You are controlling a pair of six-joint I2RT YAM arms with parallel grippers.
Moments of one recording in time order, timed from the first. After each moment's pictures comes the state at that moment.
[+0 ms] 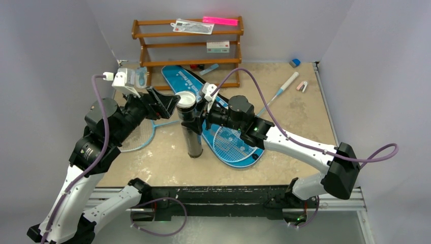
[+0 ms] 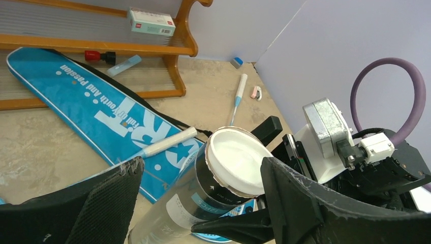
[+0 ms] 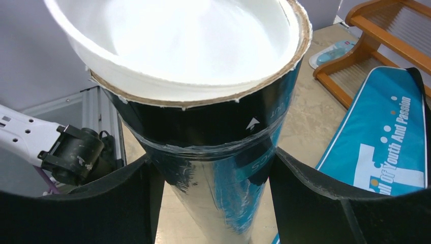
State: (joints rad) left arm -0.53 0.80 1.30 -0.57 -0.05 -0.49; right arm 0.96 1.40 1.11 0.23 -0.28 0.09
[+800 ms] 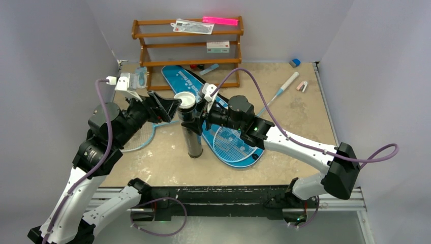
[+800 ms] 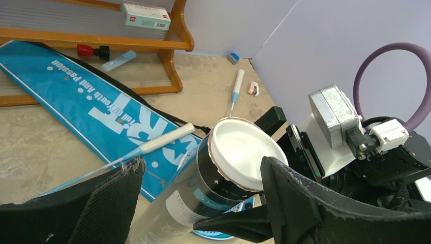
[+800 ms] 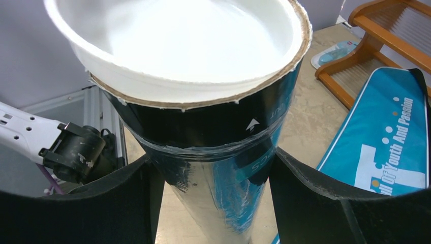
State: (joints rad) left arm -0.53 0.76 1.21 -0.52 -0.02 -0.49; right arm 0.96 1.40 1.12 0.22 -0.29 0.08
